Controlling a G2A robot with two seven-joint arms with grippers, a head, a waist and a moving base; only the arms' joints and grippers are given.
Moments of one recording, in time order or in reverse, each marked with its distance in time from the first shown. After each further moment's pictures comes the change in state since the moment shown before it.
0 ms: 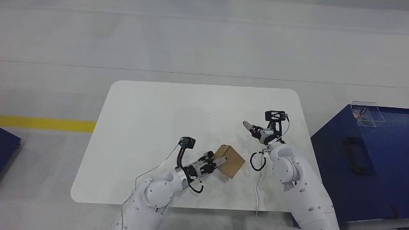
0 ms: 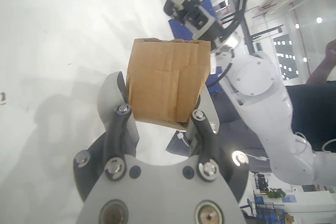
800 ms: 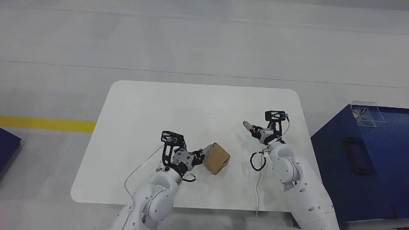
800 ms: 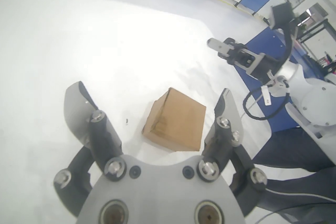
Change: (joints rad) left arm 0.172 0.052 -0.001 -0.359 0.650 0.254 0.398; right arm 0.000 0.000 0.000 0.000 0.000 0.000 0.000
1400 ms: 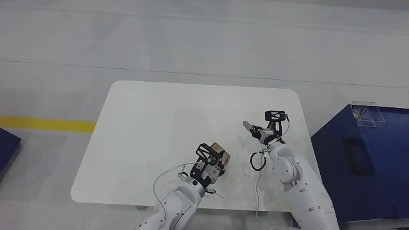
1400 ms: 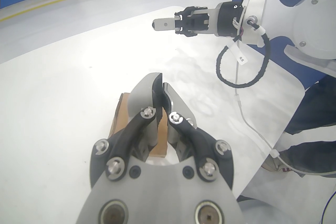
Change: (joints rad) left arm -0.053 -0.026 0.185 0.074 0.292 0.049 0.041; right arm 0.000 0.000 0.000 0.000 0.000 0.000 0.000
